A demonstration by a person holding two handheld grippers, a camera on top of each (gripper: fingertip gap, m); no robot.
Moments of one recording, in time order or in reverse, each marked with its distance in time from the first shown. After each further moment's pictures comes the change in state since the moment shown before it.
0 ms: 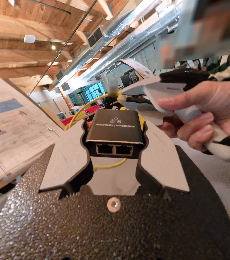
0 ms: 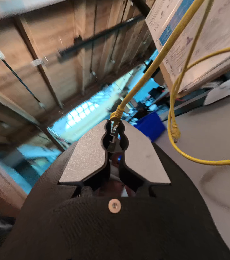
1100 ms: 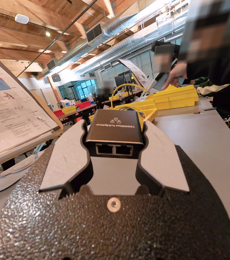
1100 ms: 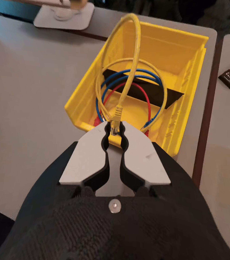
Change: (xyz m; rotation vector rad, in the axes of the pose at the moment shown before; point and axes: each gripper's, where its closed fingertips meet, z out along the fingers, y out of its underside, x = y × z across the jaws) left arm -0.011 0.014 -0.004 -0.001 0.031 -0.147; right arm 0.173 -0.222 -0.189 -0.813 0.842 -0.592
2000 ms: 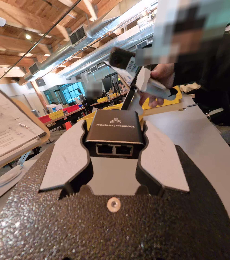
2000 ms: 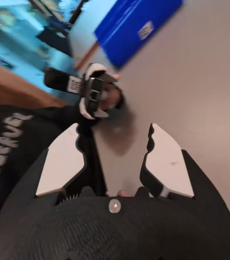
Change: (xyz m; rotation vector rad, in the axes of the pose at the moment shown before) left arm 0.021 0.000 0.002 0.015 0.114 0.020; right arm -0.315 -0.001 0.034 -0.143 -0.978 0.049
